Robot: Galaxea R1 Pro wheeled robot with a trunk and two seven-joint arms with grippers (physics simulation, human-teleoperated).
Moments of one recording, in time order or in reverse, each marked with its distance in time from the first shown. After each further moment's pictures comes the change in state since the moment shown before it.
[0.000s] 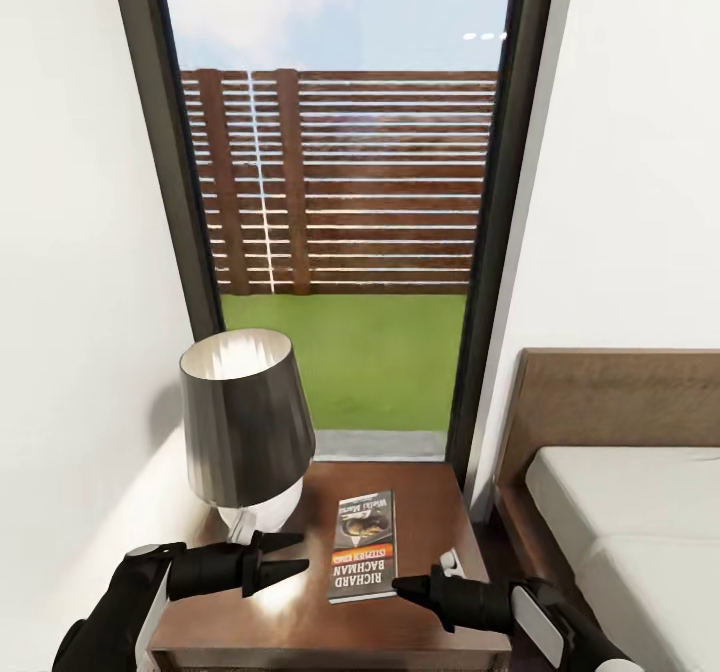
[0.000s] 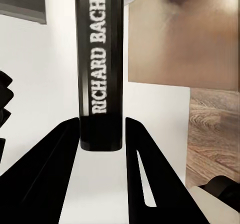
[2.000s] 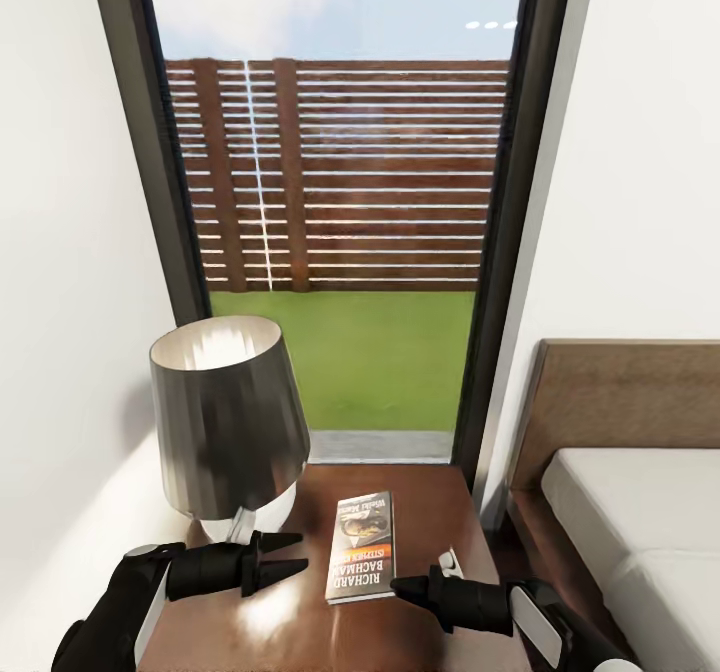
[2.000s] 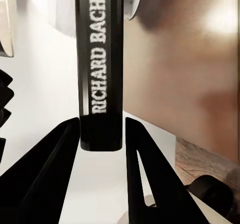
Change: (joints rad) left arm 0.000 0.001 0.003 0.001 0.000 -0.001 0.002; right arm 0.000 0.005 0.000 0.002 0.000 0.000 -0.002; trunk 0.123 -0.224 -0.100
